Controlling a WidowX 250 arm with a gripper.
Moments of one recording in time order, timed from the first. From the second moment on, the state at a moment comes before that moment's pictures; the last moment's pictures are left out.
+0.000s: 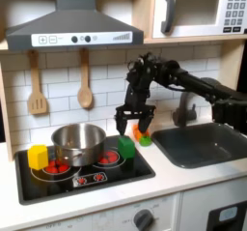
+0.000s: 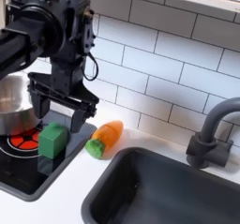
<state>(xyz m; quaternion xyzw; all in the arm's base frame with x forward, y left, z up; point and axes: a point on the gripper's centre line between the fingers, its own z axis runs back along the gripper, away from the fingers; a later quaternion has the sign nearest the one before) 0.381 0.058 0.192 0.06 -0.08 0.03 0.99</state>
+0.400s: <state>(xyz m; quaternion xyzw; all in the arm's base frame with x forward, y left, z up) 0.381 0.064 0.187 0.07 -0.08 0.03 0.99</state>
